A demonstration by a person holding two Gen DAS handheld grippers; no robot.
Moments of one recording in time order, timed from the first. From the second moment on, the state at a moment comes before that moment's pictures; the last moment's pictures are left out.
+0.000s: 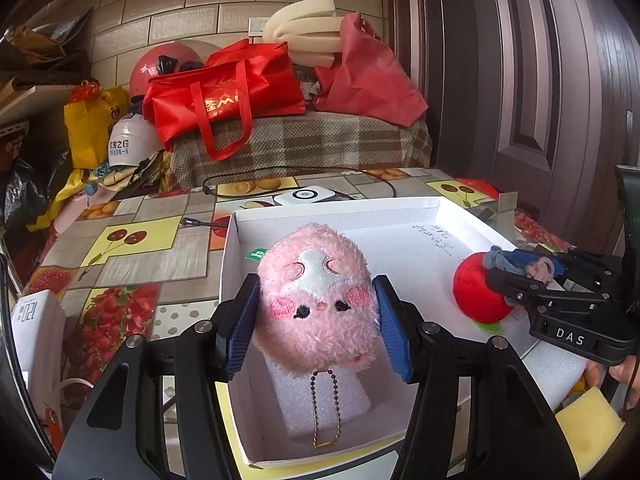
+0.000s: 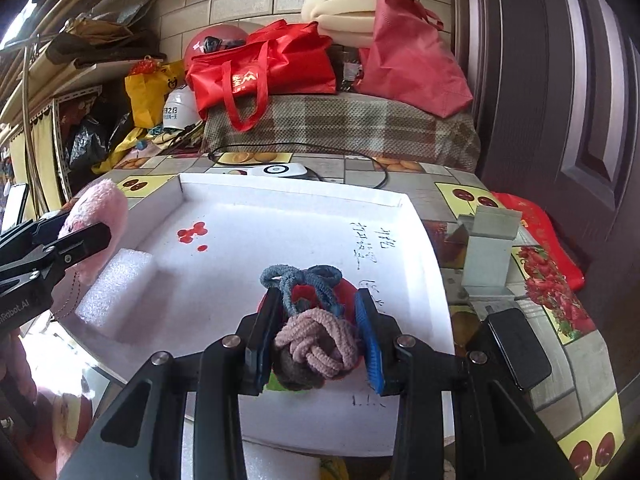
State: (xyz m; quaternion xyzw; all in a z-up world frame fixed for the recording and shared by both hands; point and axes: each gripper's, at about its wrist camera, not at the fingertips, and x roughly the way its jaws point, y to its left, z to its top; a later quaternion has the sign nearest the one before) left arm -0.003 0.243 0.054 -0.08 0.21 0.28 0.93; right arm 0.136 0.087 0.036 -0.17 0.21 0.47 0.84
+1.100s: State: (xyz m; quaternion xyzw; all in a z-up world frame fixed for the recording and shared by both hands) left arm -0.045 0.171 0.053 -0.01 0.24 0.12 0.96; right arm 0.141 -0.017 0.050 -0.08 0.16 0.42 0.89
